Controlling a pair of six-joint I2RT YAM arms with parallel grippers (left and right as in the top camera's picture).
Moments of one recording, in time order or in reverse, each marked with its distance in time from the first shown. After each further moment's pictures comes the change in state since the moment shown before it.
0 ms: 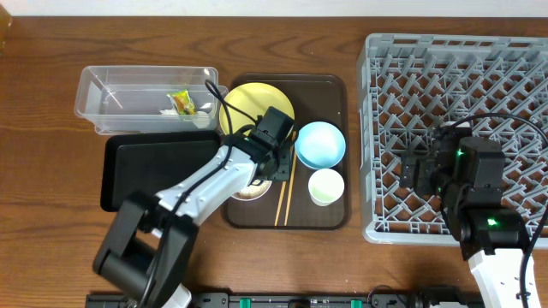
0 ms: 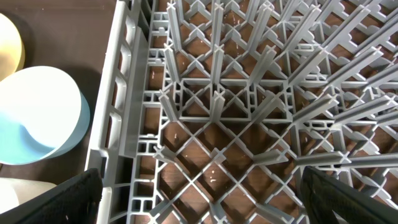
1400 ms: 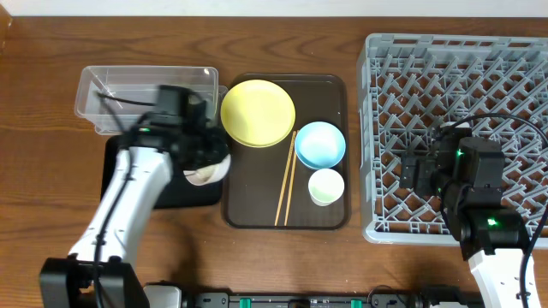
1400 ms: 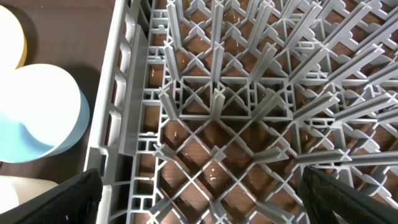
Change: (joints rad) left arm 0.514 -0.285 -0.001 -0.211 0.417 0.217; right arm 0.000 0.000 0.000 -0.006 0.000 0.000
